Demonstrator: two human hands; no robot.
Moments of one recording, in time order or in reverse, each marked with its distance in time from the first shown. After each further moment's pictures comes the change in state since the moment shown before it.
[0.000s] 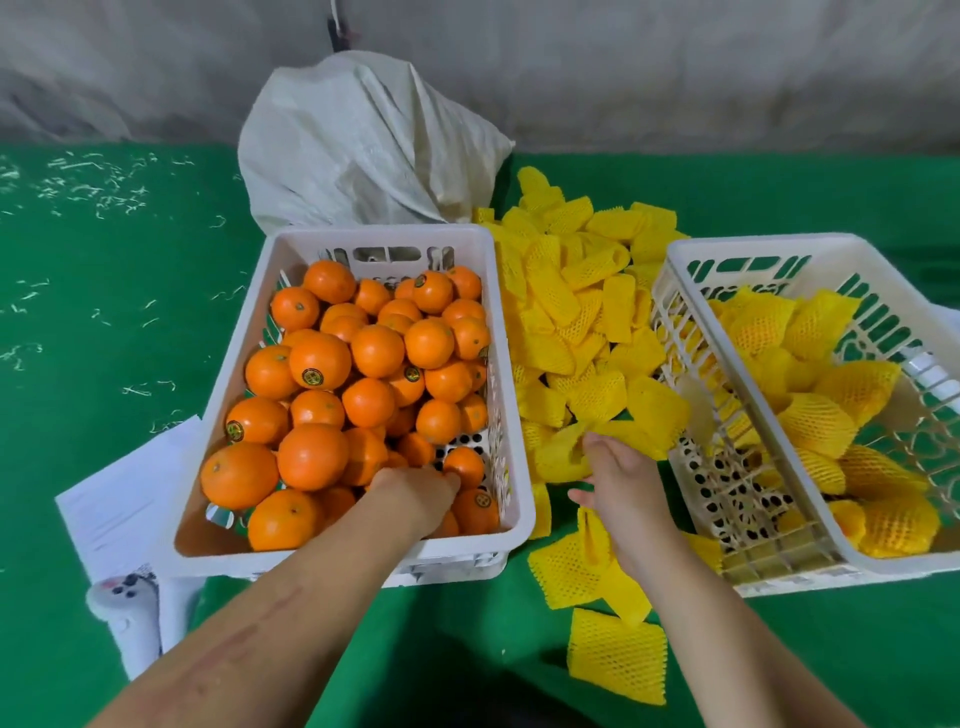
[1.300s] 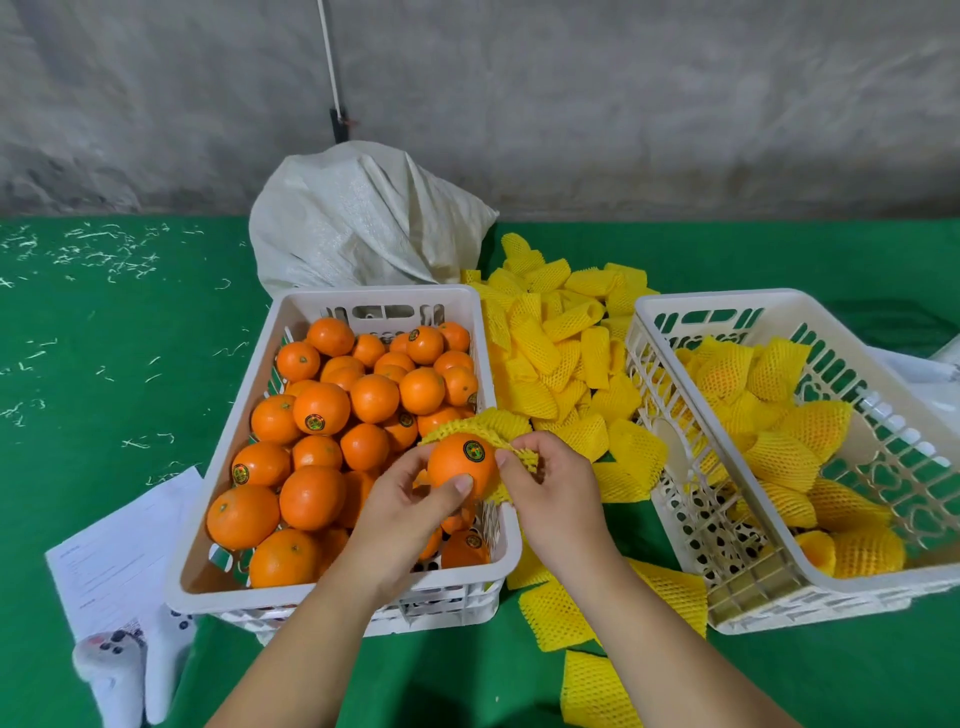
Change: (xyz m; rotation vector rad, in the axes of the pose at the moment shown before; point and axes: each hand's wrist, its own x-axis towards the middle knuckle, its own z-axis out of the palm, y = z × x) left_hand -0.048 -0.018 0.004 -1.248 0.136 0.725; right_hand -0.038 -0.051 0.037 -0.169 -0.023 -0.503
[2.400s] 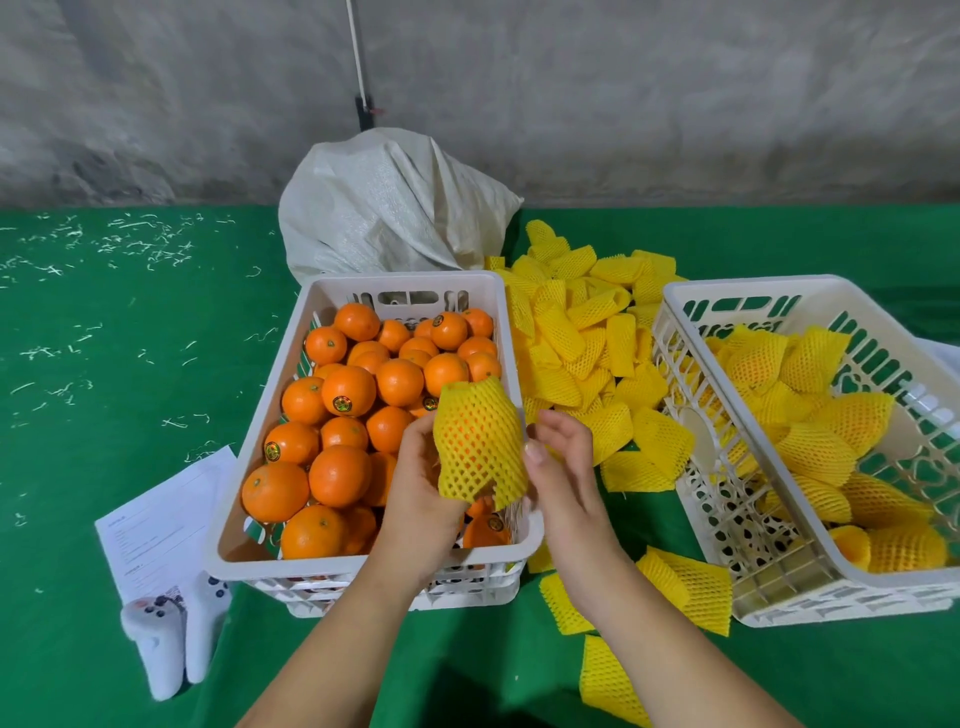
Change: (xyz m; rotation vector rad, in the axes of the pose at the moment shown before) left_hand -0.008 -0.008 0.007 0.096 0.152 0.275; right_hand -0.036 -0.020 0.000 0.393 -0.232 0.060
